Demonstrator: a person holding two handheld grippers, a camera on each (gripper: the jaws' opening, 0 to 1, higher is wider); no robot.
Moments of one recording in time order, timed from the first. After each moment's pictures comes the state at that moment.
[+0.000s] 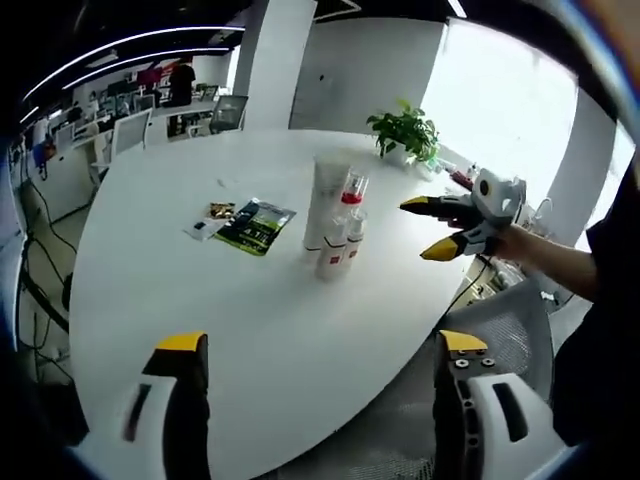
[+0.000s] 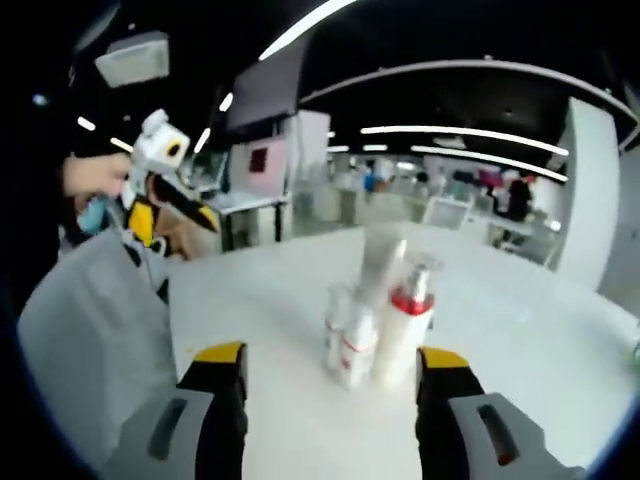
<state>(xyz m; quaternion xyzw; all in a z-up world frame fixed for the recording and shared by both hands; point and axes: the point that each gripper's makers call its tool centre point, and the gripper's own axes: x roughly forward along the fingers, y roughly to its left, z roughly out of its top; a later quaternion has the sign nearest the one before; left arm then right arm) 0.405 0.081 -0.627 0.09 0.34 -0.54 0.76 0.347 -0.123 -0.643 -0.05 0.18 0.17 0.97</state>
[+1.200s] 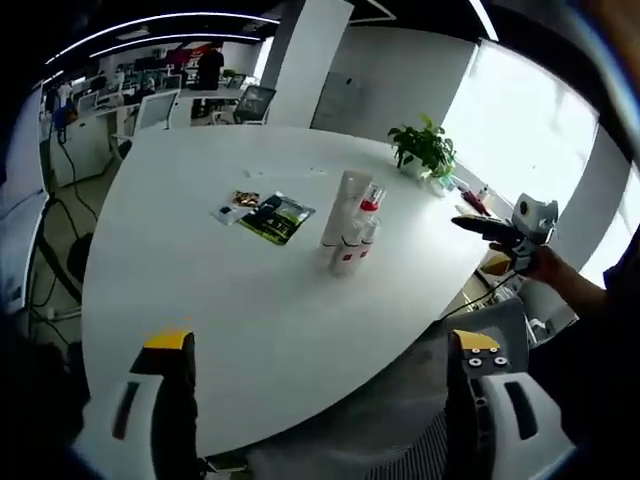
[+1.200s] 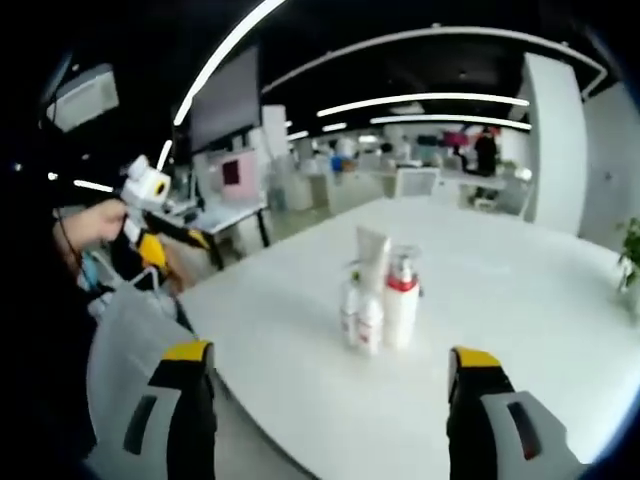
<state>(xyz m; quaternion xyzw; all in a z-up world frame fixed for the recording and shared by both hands) 0.406 0.122 -0.615 0.05 0.38 -0.51 0.77 0.288 -0.121 -0.610 0.04 0.23 0.11 0.97</state>
